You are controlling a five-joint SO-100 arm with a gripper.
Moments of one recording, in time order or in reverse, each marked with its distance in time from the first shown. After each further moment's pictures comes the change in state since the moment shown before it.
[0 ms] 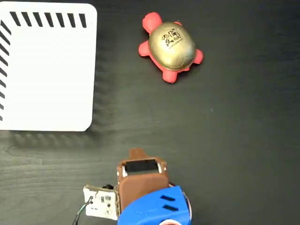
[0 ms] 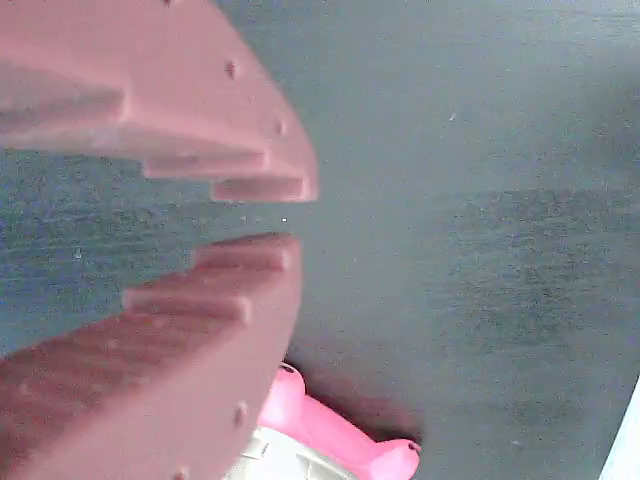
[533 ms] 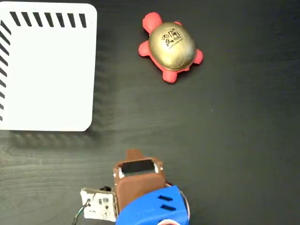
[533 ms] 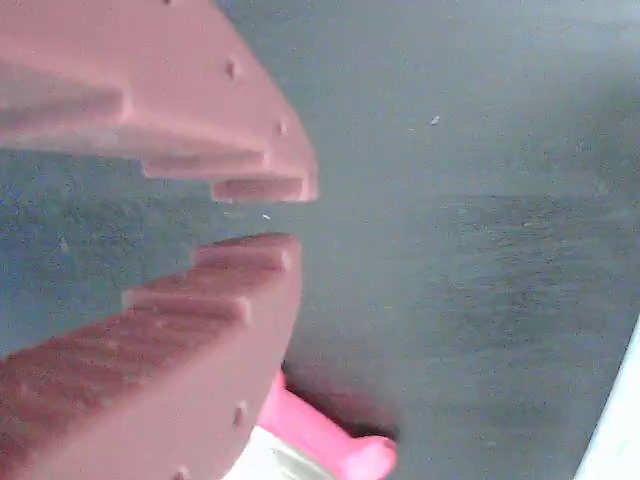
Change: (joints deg) arm -1.9 -1.1 0.0 -0.6 -0.9
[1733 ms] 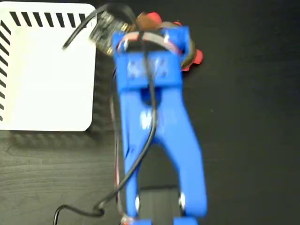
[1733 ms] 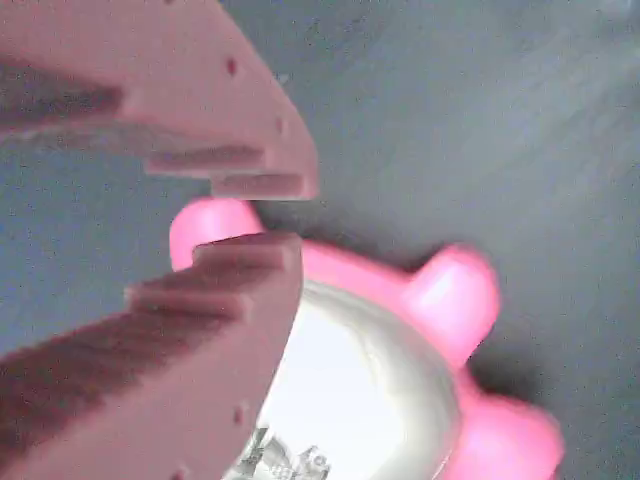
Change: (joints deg) arm 10.5 -104.5 -82.6 -1.4 31.0
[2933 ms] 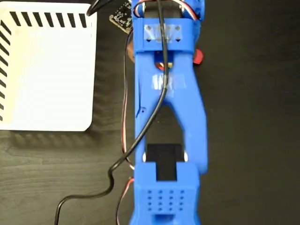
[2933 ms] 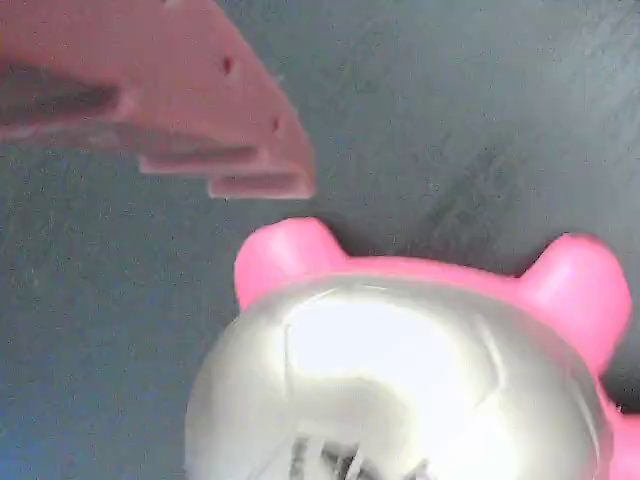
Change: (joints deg) arm 3.0 -22.3 -27.9 19.9 7.3
